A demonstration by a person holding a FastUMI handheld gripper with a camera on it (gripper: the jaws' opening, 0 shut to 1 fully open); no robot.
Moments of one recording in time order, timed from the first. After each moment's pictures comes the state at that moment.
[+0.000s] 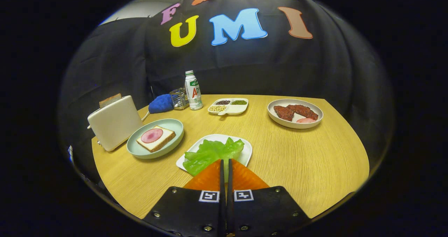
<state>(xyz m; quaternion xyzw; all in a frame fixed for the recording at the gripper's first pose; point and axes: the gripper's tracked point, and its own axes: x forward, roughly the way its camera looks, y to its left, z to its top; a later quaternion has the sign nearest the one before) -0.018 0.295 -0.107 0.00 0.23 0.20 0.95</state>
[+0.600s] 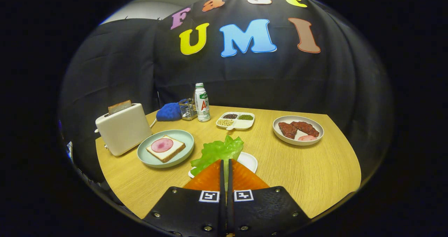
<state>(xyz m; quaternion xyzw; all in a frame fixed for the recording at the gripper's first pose) -0.026 0.310 -0.064 -0.02 0.18 0.21 0.96</state>
